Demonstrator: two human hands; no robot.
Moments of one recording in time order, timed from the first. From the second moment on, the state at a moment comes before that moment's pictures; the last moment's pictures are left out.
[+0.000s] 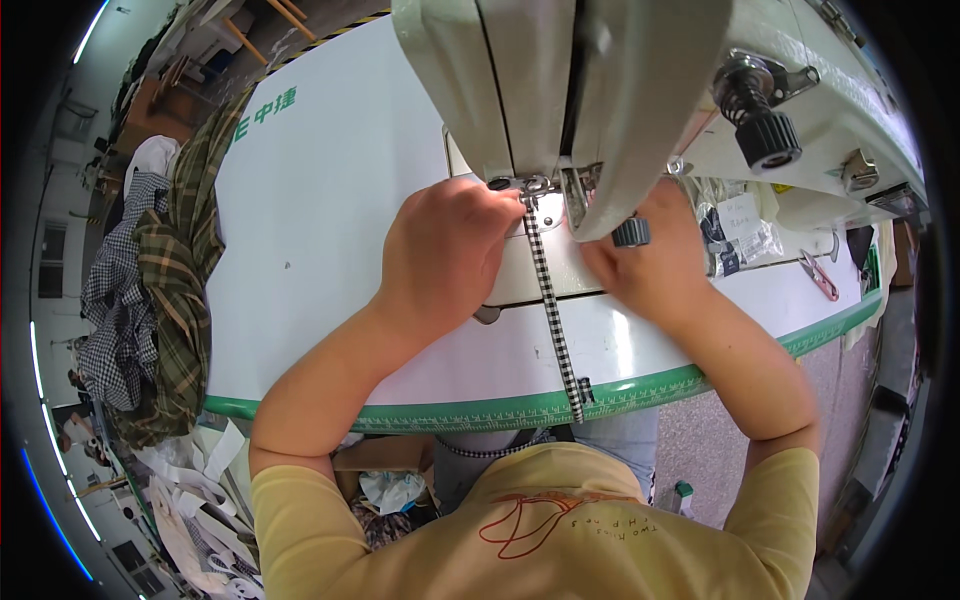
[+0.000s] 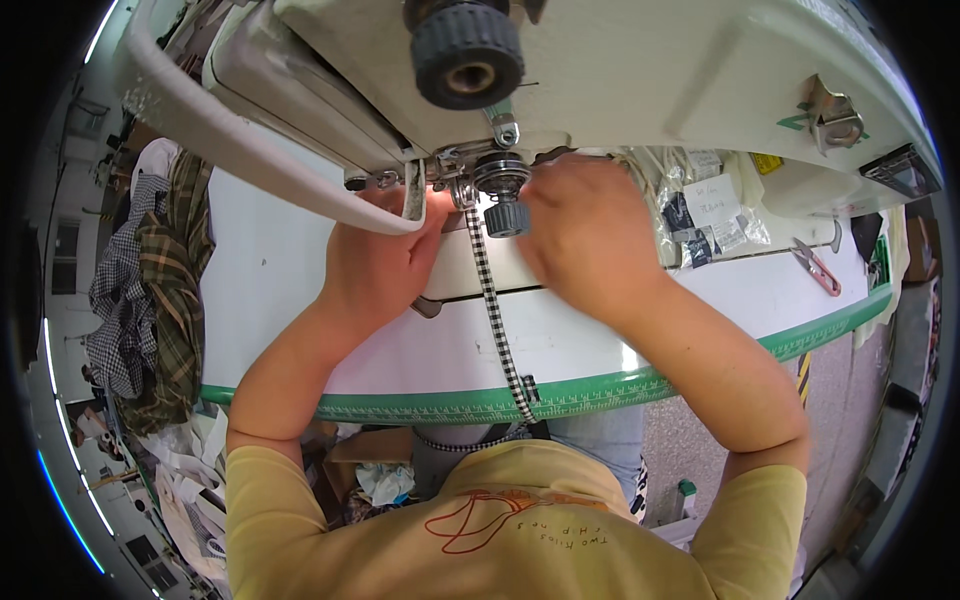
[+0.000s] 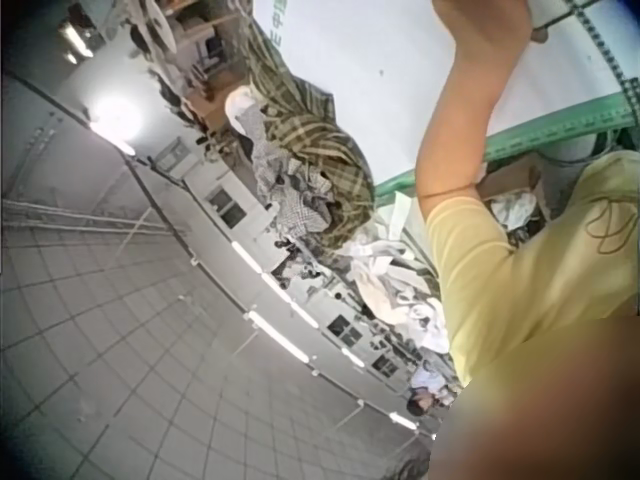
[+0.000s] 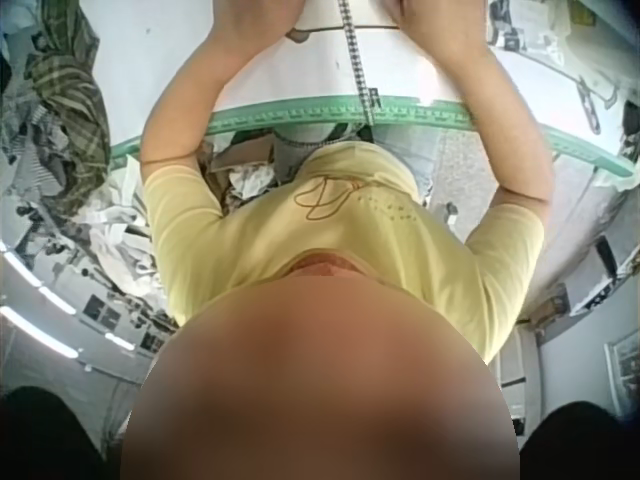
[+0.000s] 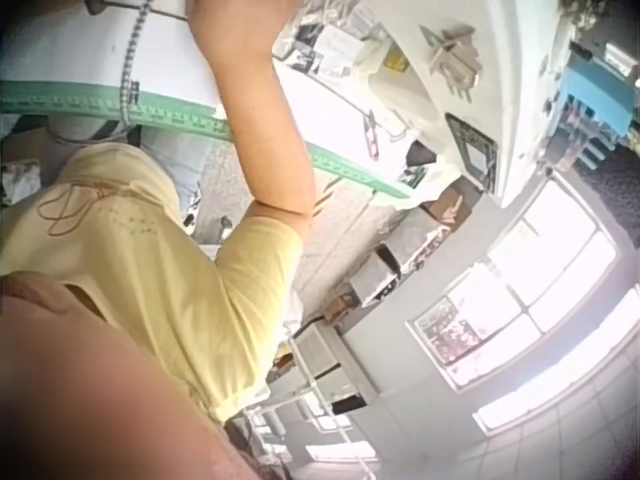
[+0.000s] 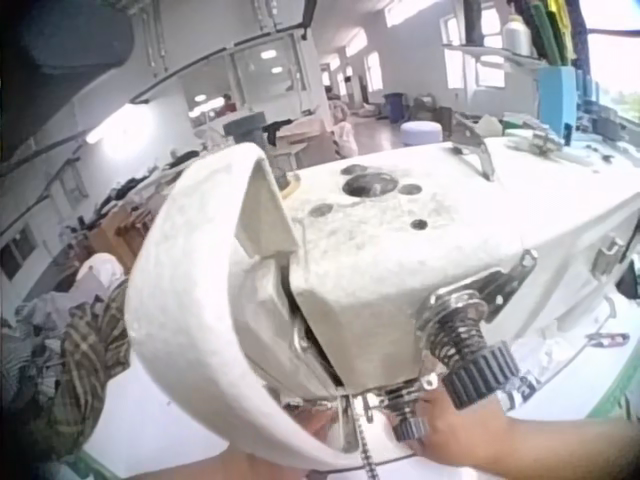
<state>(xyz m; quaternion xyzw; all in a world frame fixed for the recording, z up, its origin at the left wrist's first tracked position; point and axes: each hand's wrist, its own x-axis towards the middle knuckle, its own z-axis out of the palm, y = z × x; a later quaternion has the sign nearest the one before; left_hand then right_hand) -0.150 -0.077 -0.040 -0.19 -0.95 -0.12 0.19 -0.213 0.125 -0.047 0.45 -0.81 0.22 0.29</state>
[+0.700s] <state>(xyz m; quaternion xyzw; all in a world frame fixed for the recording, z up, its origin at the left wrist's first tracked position) -0.104 -0.089 -0.050 -0.02 -0.95 -0.22 0.21 -0.159 0.165 -0.016 0.31 -0.84 0.44 0.05</state>
